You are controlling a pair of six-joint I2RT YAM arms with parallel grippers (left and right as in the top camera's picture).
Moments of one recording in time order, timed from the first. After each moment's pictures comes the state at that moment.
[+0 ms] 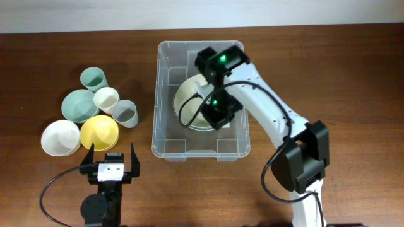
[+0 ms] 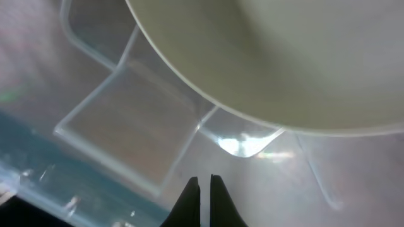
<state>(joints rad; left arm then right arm) 0.05 0.02 0.02 -0.08 -0.02 0.25 0.56 2.15 2.00 -1.57 -0.21 -0.06</state>
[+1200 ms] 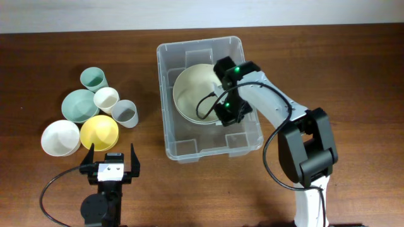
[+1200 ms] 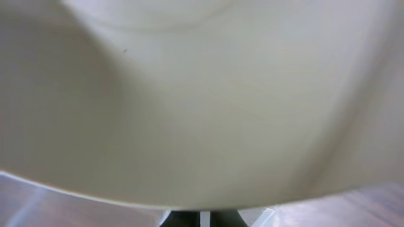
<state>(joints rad) 0.05 0.02 0.02 -0.08 -0.02 0.25 0.41 2.16 1.71 -1.16 -0.15 -0.03</state>
